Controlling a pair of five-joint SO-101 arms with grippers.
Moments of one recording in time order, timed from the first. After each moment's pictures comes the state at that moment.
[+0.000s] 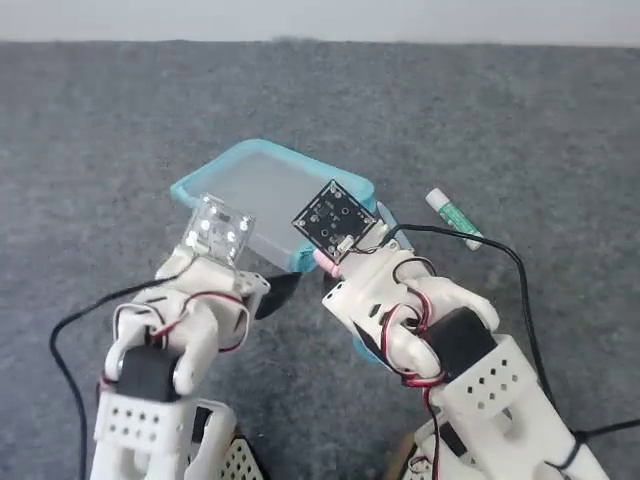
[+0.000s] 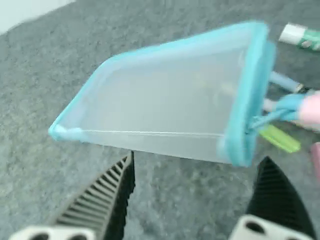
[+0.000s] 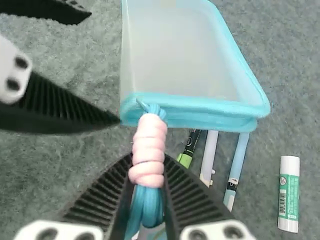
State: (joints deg) left arm 5.6 -74.9 64.6 65.4 -9.6; right arm -39.8 -52.7 41.8 65.8 12.9
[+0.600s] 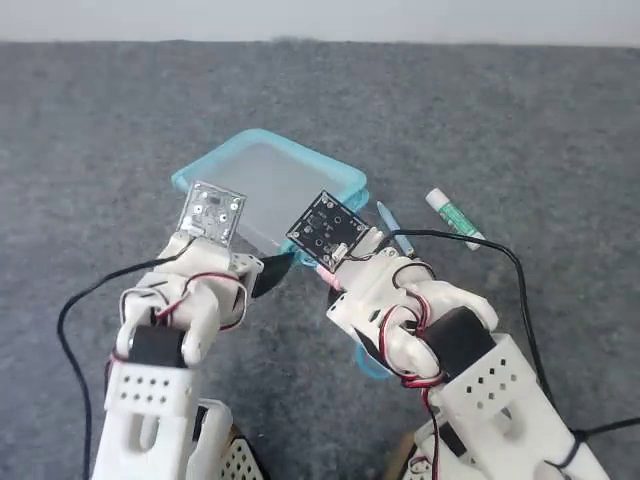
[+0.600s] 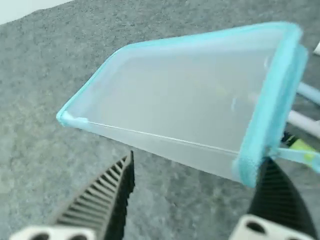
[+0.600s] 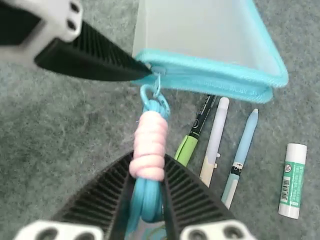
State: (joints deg) left arm -1.3 -61.9 69.7 48.2 -9.3; right arm -40.0 -52.7 41.3 71.6 15.5
